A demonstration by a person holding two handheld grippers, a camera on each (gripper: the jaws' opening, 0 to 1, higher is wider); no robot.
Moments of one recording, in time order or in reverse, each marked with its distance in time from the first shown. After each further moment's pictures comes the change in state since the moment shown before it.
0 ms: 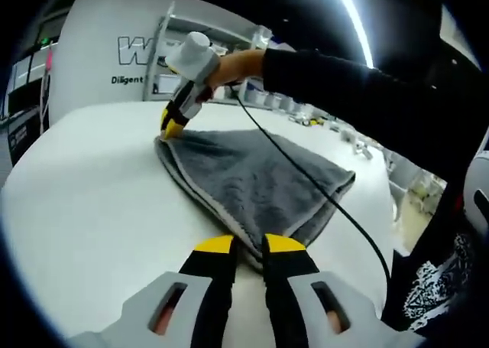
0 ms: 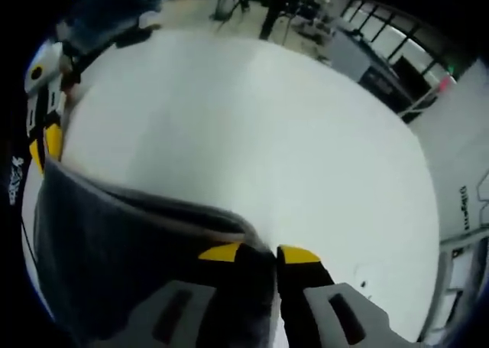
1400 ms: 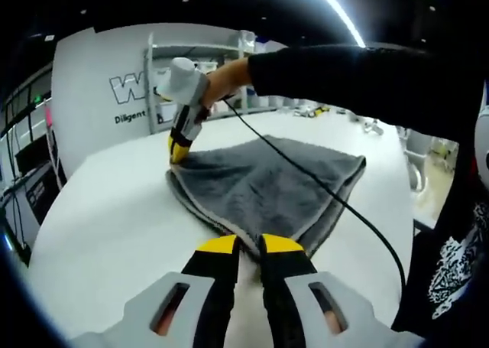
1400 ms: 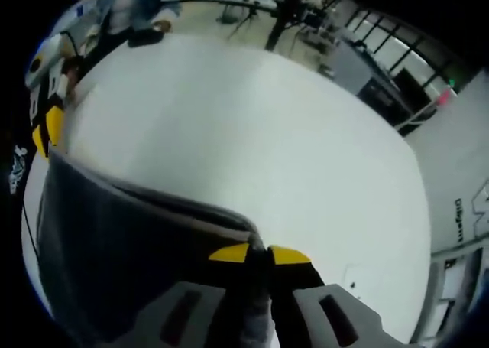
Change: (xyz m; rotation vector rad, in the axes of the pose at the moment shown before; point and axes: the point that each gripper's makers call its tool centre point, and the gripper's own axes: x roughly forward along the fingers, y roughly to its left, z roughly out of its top) left arm -0.011 -0.003 0.020 0.241 -0.031 0.132; right arm -0.017 0.006 0.007 -0.064 -0.028 -0.022
